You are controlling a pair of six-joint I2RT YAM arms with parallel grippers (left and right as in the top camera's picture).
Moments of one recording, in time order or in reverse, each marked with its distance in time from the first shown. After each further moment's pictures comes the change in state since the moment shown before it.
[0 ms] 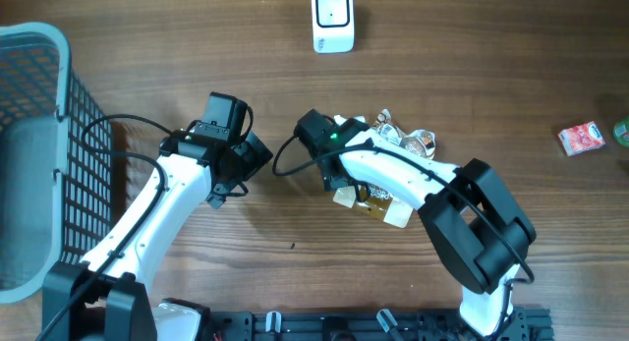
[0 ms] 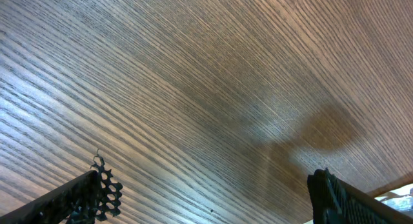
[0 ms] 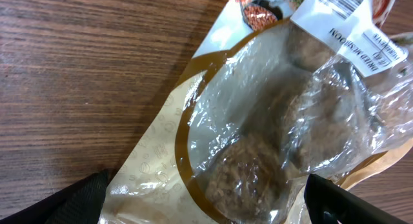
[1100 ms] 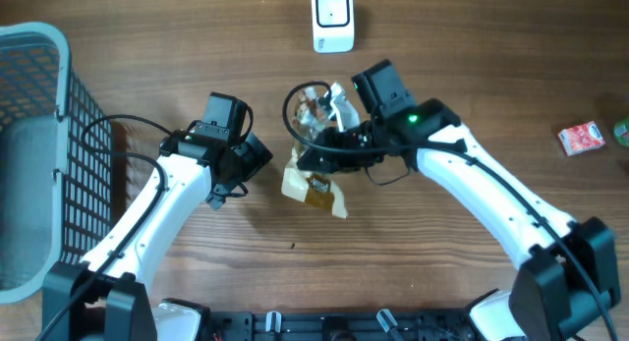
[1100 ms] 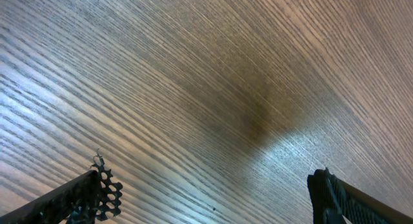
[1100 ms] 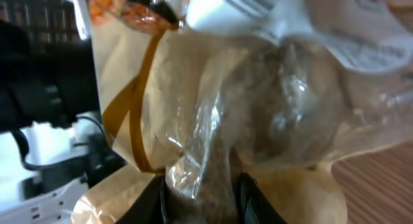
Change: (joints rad) left arm 0.000 0.000 0.000 -0.008 0.000 0.000; right arm -0.189 -0.349 -0.089 0.241 -1.152 -0.193
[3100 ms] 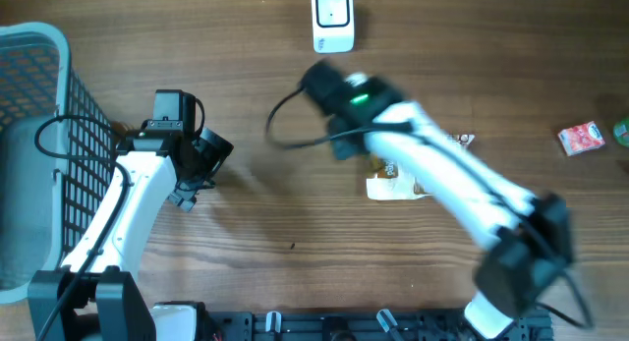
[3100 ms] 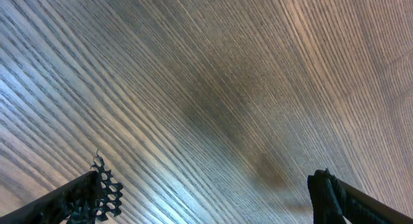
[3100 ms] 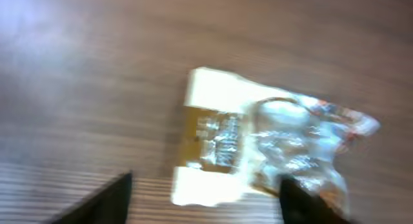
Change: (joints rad) left arm 0.236 0.000 0.000 -0.033 0.020 0.008; right arm 0.071 0.129 0.405 -0.541 1.069 -0.021
